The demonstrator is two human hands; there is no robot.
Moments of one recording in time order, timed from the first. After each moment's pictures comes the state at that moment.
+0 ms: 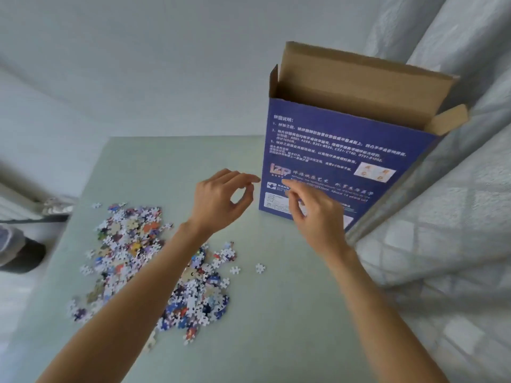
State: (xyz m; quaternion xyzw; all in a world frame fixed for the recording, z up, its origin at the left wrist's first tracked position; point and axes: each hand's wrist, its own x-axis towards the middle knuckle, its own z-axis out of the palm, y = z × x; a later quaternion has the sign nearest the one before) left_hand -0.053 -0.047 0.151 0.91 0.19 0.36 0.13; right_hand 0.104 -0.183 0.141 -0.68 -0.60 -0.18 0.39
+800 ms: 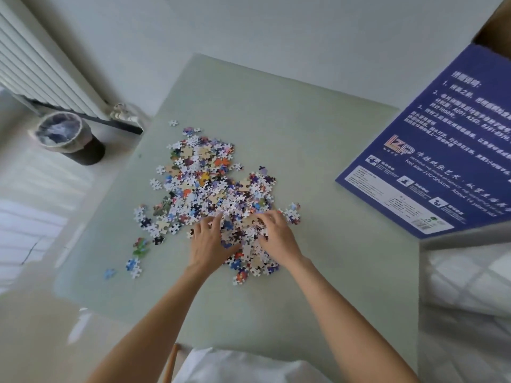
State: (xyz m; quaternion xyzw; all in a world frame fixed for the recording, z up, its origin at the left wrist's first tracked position) left_hand -0.253 -0.108 -0.038 0.72 0.64 0.01 0.27; right_hand -0.075 -0.135 -0.030 -0.68 -0.65 0.31 0.15
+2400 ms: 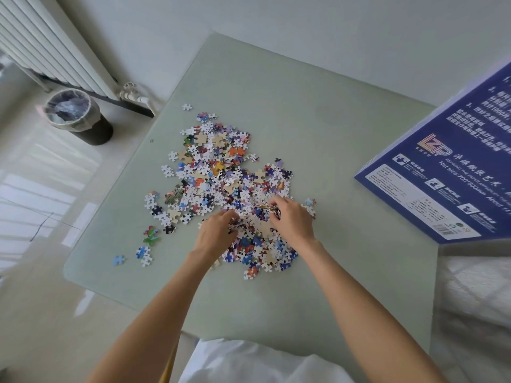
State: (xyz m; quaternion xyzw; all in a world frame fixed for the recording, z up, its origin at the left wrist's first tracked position) left_hand -0.270 -0.089 -0.042 0.75 0.58 0.04 0.32; right_hand -0.077 -0.102 -0.027 -0.71 -0.65 0.24 0.11
